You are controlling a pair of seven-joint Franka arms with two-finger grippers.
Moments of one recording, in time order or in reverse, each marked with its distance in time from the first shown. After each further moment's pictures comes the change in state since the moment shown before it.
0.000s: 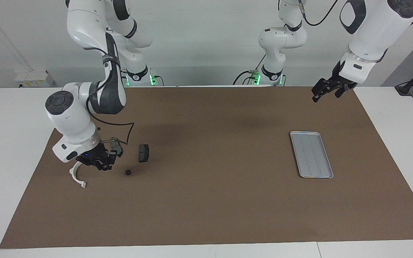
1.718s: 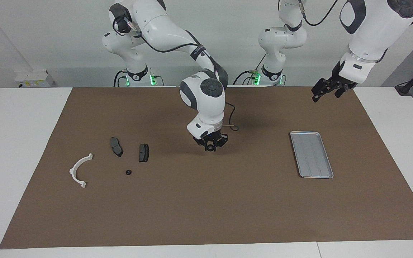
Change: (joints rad) left arm 0.000 0.000 0.000 0.000 0.000 -0.001 0.000; right arm 0.582 0.169 0.010 0.051 -0.008 0.099 0.756
